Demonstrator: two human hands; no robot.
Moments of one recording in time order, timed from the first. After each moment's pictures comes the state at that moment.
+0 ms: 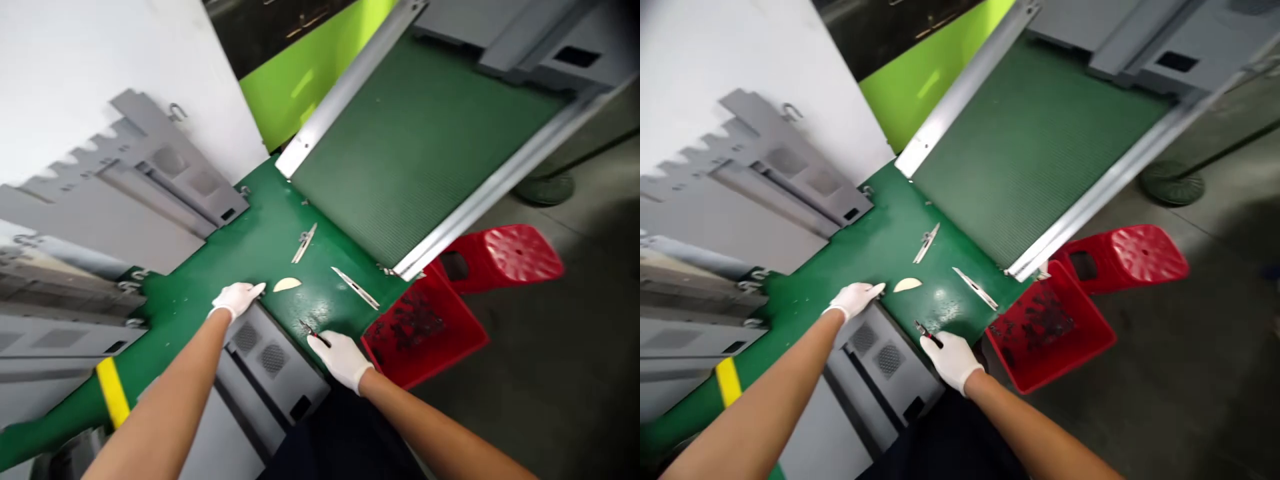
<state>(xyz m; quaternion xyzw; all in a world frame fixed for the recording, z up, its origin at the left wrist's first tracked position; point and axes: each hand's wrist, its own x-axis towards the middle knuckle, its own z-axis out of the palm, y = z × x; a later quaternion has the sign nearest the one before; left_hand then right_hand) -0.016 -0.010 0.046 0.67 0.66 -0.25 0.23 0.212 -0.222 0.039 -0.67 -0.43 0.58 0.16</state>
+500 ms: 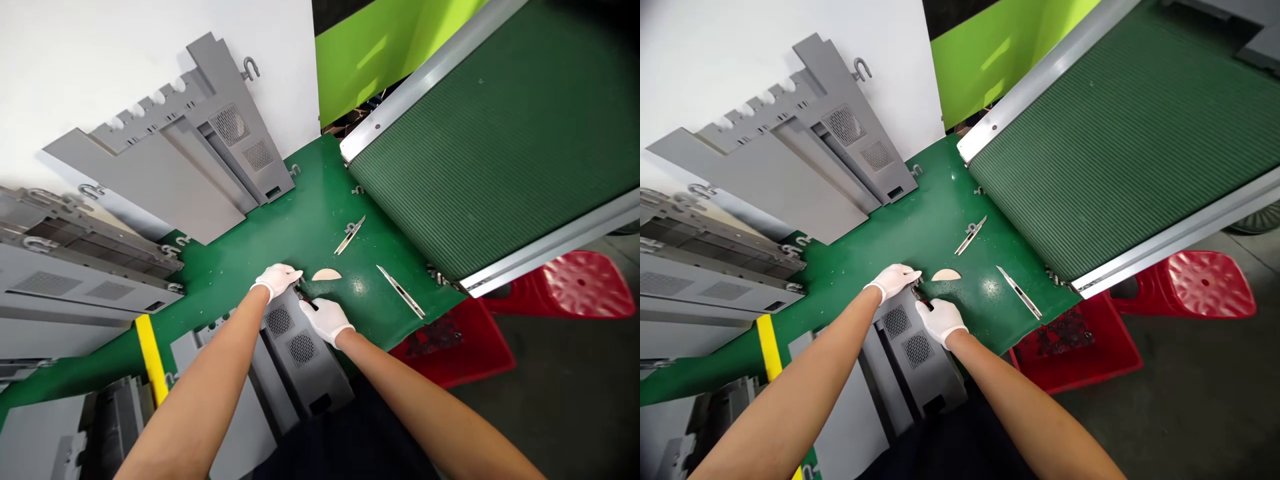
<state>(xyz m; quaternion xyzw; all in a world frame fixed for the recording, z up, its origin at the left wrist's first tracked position) -0.062 0.001 0.000 0.67 0.61 -0.16 0.39 0.101 -0.130 -0.002 -0.65 -0.54 0.53 0.04</state>
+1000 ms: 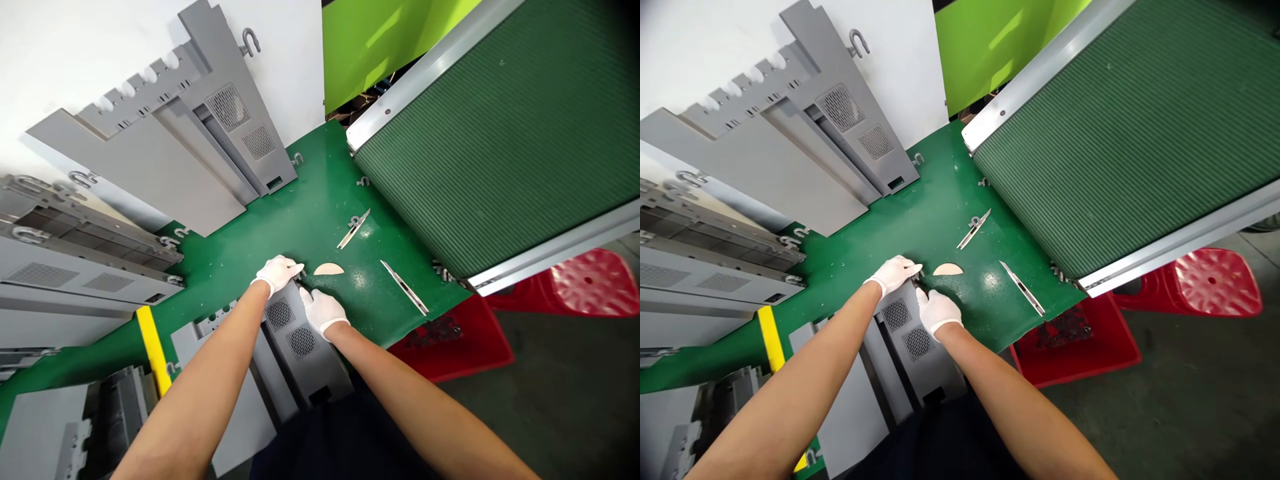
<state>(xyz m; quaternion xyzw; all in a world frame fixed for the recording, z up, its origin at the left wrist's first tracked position) -0.063 -0.003 0.002 0.70 0.60 -0.13 0.37 0.087 -0.118 0.000 -0.67 -0.55 0.50 -0.02</state>
